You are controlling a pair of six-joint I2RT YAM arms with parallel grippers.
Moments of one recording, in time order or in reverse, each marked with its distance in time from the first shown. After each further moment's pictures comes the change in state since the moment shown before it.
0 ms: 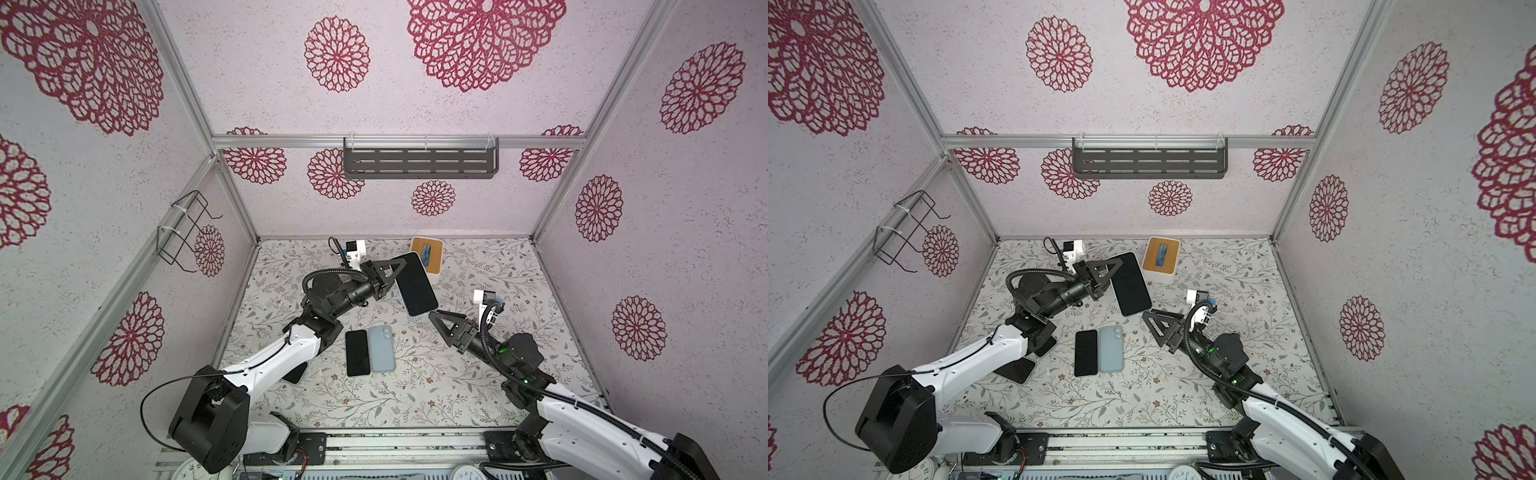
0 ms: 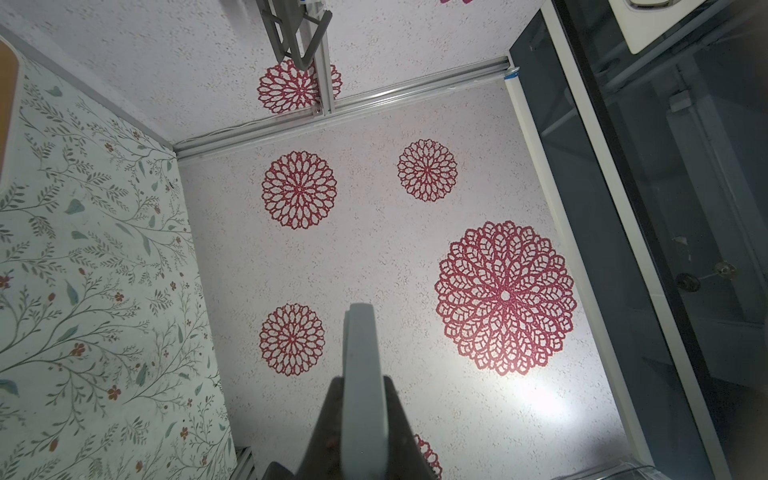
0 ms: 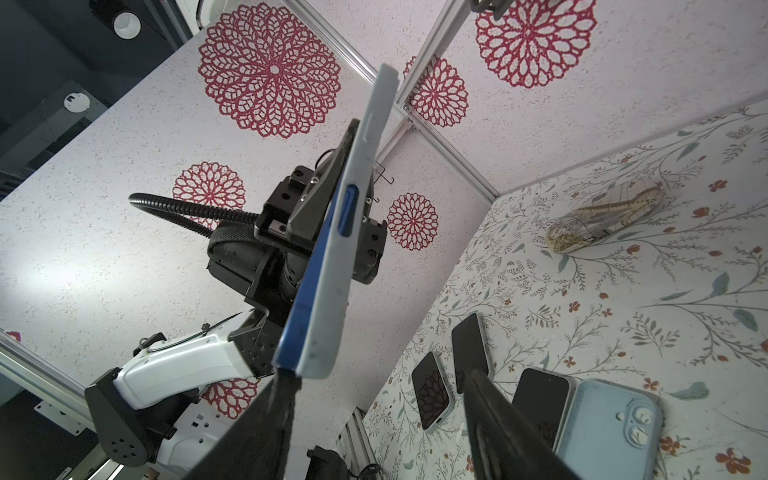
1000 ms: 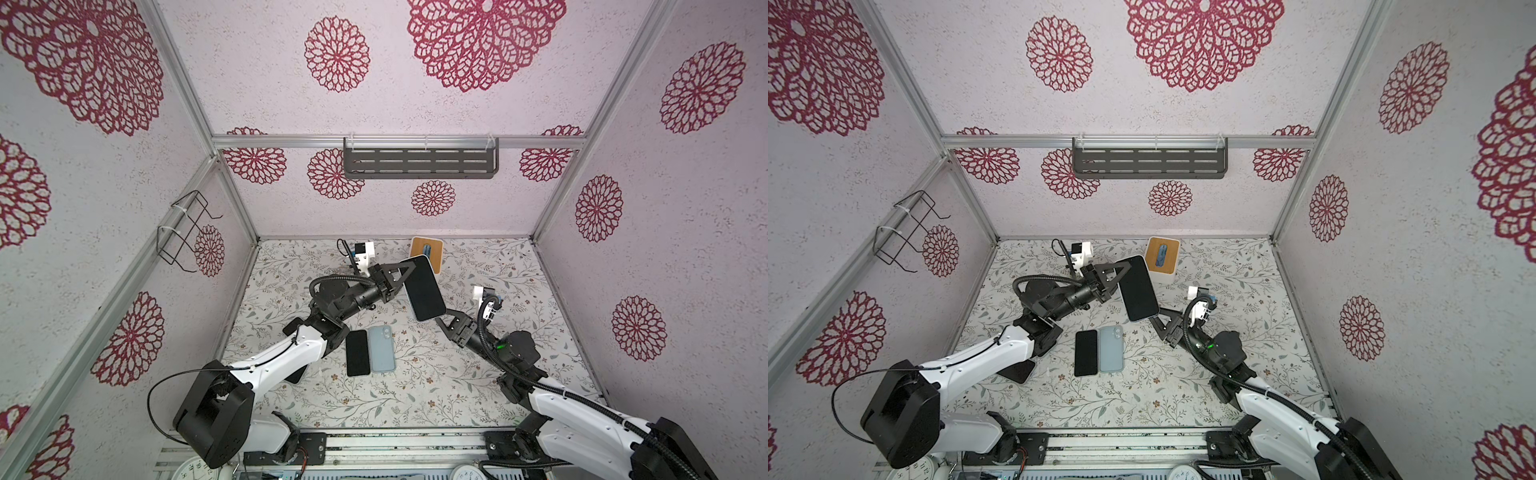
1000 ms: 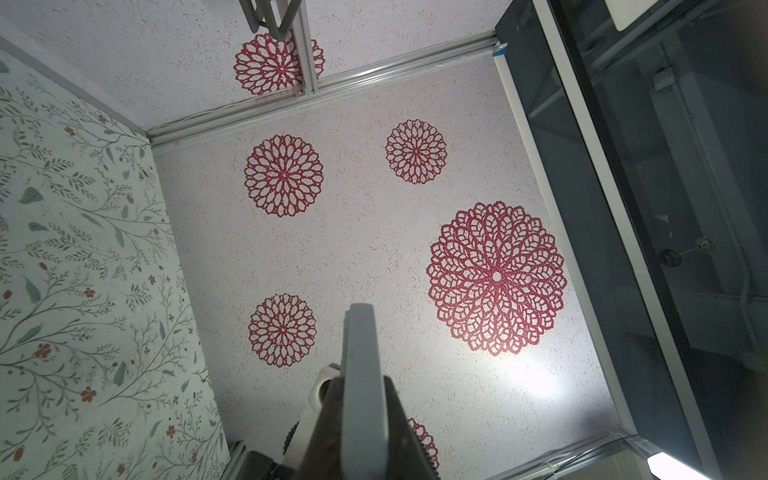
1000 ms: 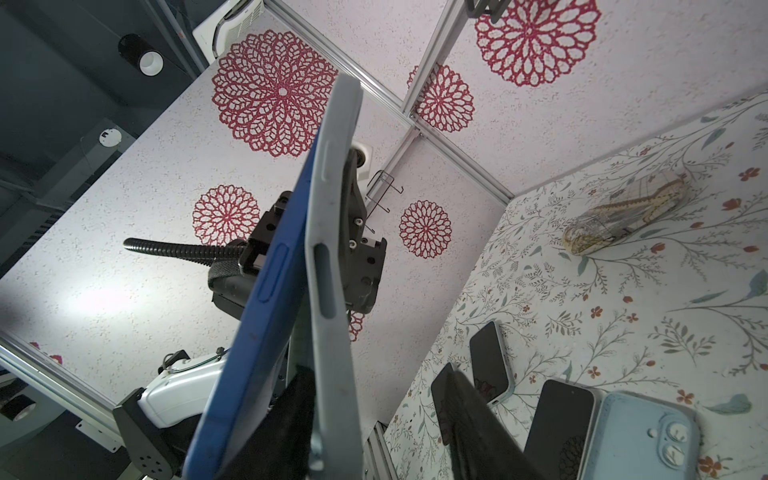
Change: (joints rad) left arm -0.061 0.029 0.000 0.064 -0.014 0.011; right arm -0.047 0.100 -0.010 0.155 -0.039 0.096
